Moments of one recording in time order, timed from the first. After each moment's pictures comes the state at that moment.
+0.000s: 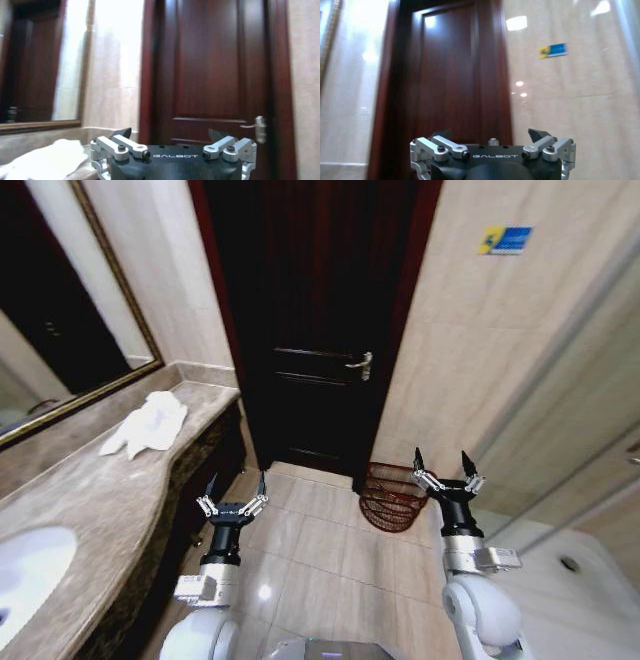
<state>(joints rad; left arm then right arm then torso) 1.82 -1.61 -0.48 -2.40 0.05 -0.15 -0.03 -1.57 1.46 0.62 2.29 0.17 0.14 0.03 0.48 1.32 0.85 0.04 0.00</state>
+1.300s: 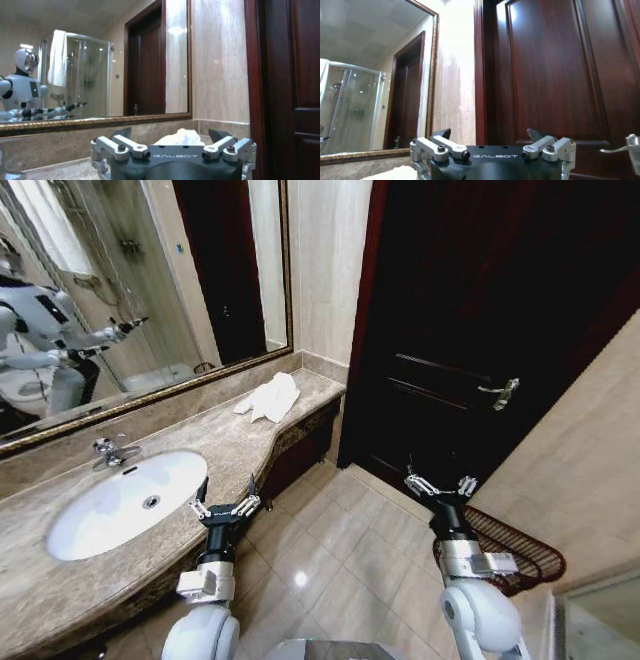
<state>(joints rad) 1.80 -1.61 -0.50 -2.36 0.09 -0.11 -0.13 -1.59 1.47 0.61 2.28 0.17 0.16 -0.04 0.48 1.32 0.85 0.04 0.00</state>
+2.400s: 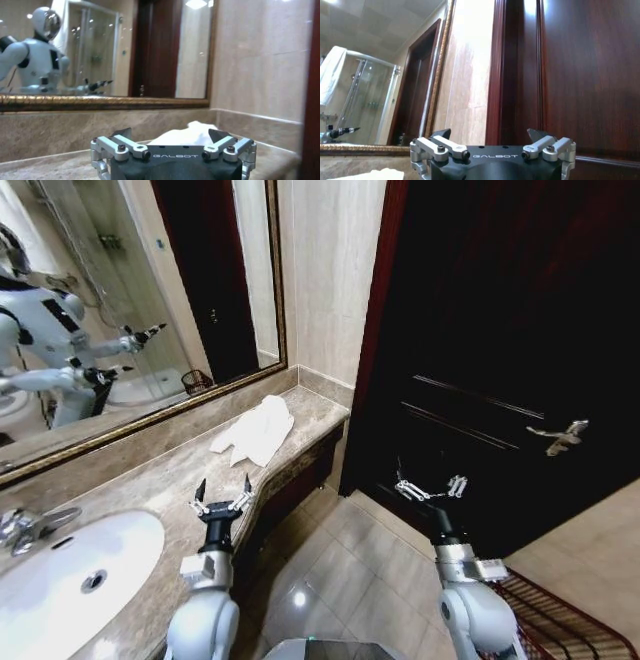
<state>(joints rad) 1.58 -1.61 -0.62 -2.22 -0.06 0.03 -0.15 -1.59 1.46 0.61 2.23 0.11 0.27 -0.15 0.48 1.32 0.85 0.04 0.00</state>
